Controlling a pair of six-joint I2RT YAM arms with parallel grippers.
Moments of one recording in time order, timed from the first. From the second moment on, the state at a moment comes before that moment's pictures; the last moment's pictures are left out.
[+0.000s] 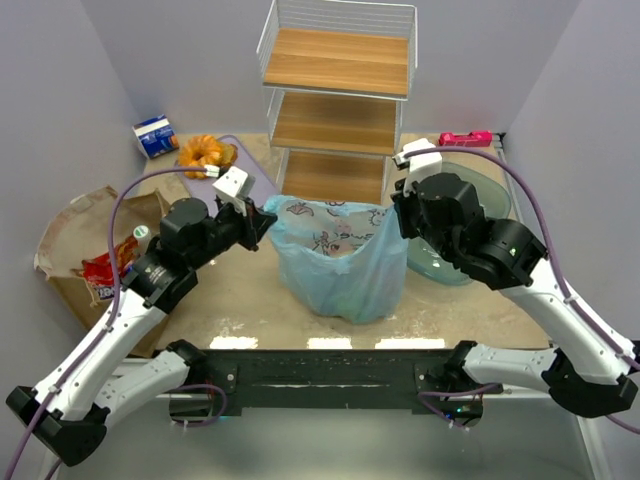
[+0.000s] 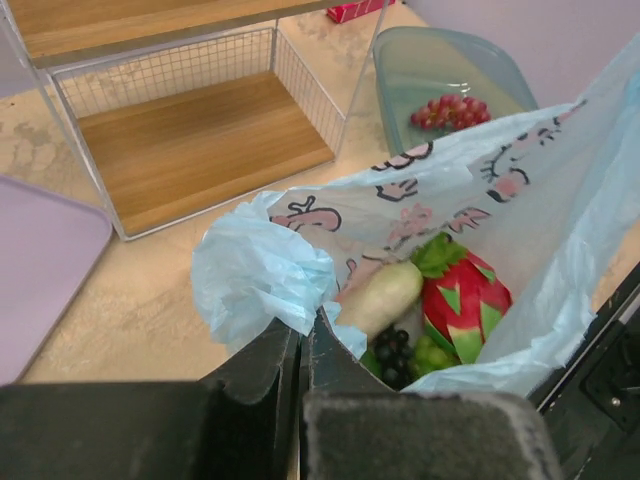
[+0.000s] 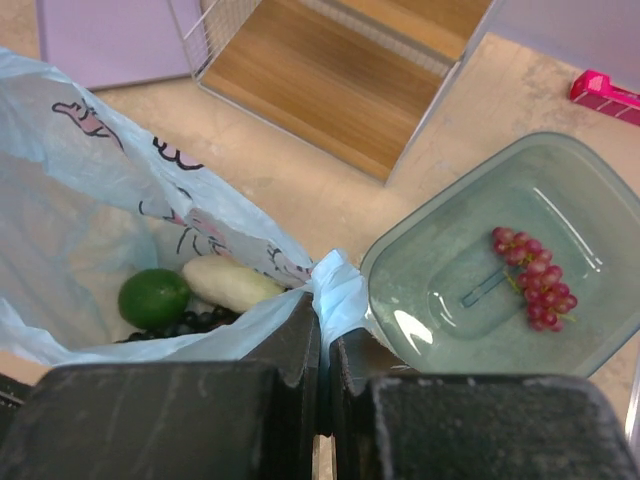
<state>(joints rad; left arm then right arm) -0.56 0.88 0.99 -0.34 0.13 -0.17 0.86 1.11 1.53 -0.91 0.49 0.15</state>
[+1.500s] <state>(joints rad) -0.01 1.01 0.92 0.13 0.53 -0.18 0.94 1.56 1.76 -0.59 -0.29 -0.25</state>
